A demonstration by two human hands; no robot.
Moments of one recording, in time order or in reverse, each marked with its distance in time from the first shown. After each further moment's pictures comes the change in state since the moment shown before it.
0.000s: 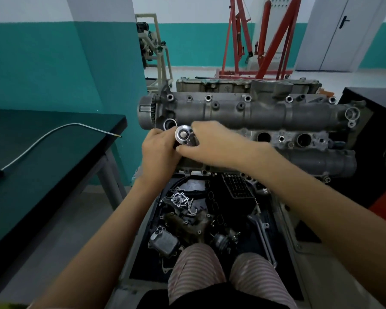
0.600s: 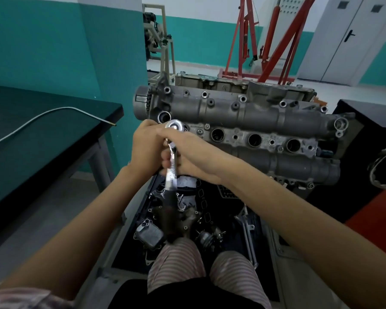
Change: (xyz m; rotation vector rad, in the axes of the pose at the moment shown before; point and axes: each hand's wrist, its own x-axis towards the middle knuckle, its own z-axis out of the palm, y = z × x) left_hand 0.000 0.005 -0.004 -0.293 -0.036 -0.438; right_hand -0.009 -0.011 0.026 1.190 -0.295 0.286
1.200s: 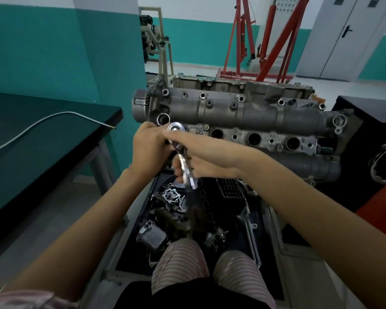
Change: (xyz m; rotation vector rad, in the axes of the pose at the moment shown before) left_hand 0.000 -0.001 -0.002 0.331 -0.038 0.455; right_hand -0.013 -0.008 -0.018 -0.135 -0.128 0.065
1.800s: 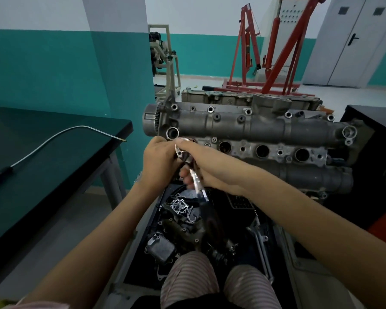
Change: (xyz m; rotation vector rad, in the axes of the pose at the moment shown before) left_hand -0.001 -0.006 0.000 -0.024 -0.007 0.026; right_hand 0.008 0.000 0.004 -0.024 0.127 -0.013
